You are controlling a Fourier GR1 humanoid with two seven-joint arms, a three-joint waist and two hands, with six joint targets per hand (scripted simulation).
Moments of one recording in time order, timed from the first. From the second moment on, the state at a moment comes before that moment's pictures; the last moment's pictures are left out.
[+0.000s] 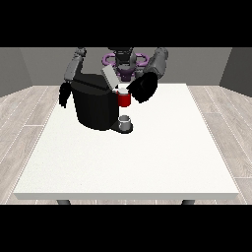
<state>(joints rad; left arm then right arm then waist) -1.21 0.41 0.23 -0.73 -0.52 -0.23 0.03 -0.48 -0.17 -0.15 -0.95 -0.10 0.15 -0.41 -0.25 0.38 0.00</state>
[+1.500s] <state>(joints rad) -0.36 0.12 0.33 -0.69 -0.24 -0.34 -0.39 -0.05 -0.02 0.10 -1.21 0.00 0.09 -0.33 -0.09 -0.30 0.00</state>
